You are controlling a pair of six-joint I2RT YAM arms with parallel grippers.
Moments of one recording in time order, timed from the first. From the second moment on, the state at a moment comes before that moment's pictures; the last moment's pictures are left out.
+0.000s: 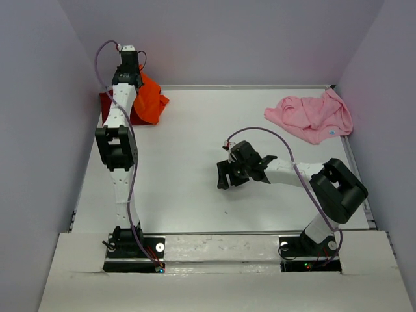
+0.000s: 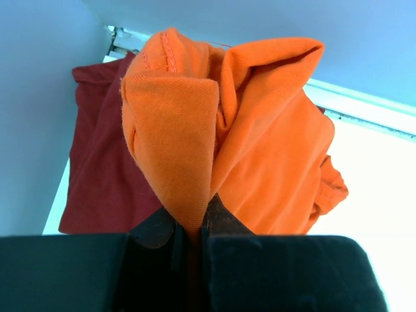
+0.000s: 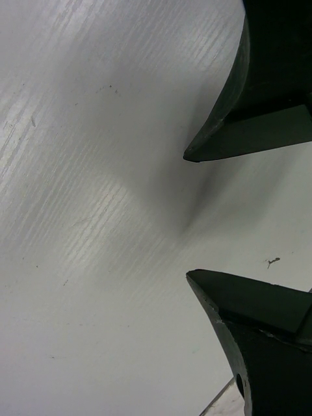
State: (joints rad) left arm 0.00 2.38 2.37 -0.58 -0.30 -0.12; right arm 0.73 1.64 0.87 -0.14 -0.23 0.39
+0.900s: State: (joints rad) left arm 0.05 2.34 2.30 -0.58 -0.40 -0.16; right arm 0.73 1.65 0.87 -0.11 -0.23 0.39
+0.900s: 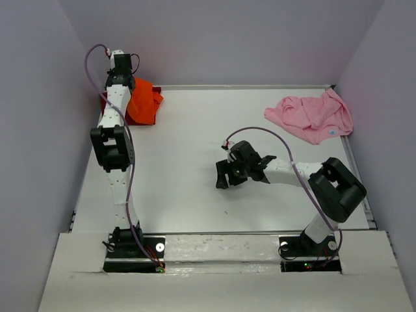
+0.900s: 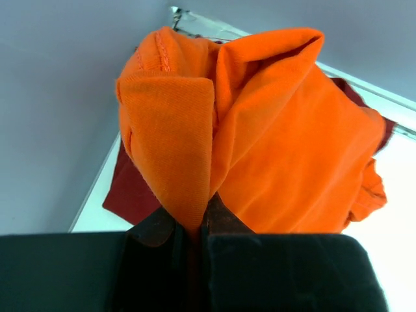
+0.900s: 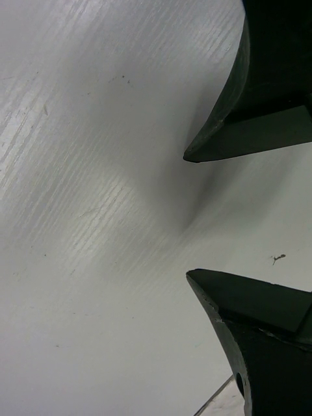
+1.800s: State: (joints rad) left arm 0.15 2.43 2.21 -0.60 -0.62 -0.25; right arm 0.73 1.68 0.87 -0.06 -0.27 0.39
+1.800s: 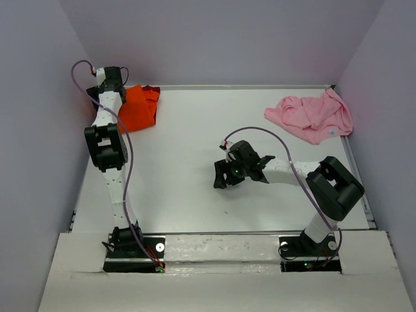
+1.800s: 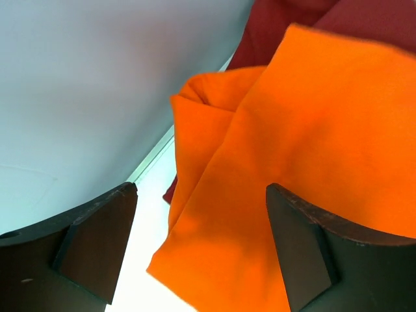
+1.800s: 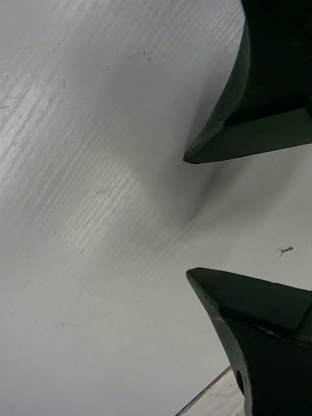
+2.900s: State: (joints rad) left arm -0.55 1.42 1.07 -0.21 -0.22 -0.25; right arm 0.73 1.59 0.86 -0.16 -0.08 0.39
